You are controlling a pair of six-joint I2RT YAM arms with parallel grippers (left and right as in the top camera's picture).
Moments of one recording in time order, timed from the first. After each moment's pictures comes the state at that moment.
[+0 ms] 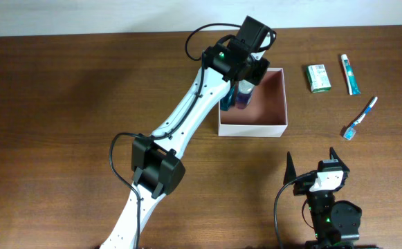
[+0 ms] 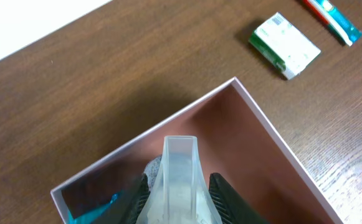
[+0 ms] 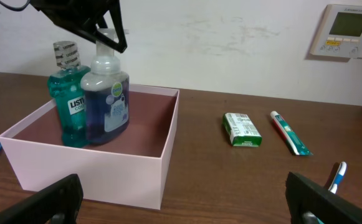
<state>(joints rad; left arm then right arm) -0.65 2.50 2.62 -0.98 0.03 -0.06 0.02 0.01 0.01 -0.07 -0.02 -0.08</state>
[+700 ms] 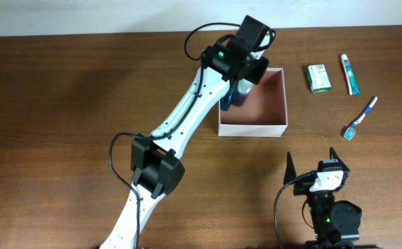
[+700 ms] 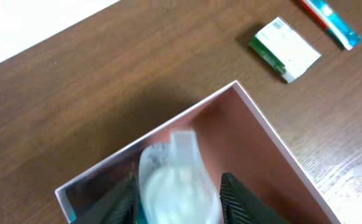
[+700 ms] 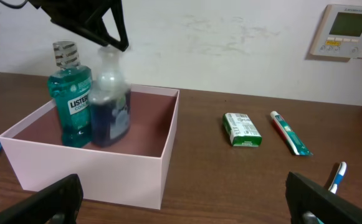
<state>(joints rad) -0.65 2.50 2.63 -0.97 0.03 -0.07 0.02 0.01 0.01 -0.07 -0.02 -0.08</state>
